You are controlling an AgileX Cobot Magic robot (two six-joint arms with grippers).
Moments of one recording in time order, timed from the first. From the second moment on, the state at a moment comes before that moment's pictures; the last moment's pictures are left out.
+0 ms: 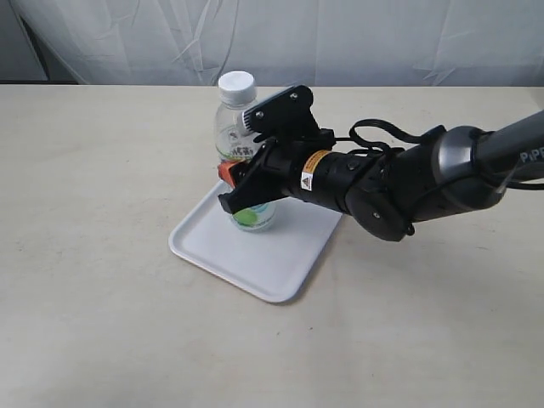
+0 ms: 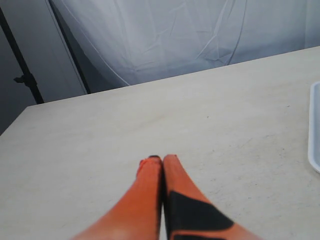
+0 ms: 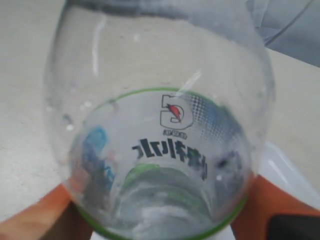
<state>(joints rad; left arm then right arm) -0.04 0.00 0.00 0.05 0.25 0.12 0.79 1.93 -0.92 -0.18 -0.51 0.09</state>
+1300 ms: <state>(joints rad) -0.04 0.00 0.00 0.05 0.25 0.12 0.79 1.87 -0.84 -0.15 -0.44 0.14</state>
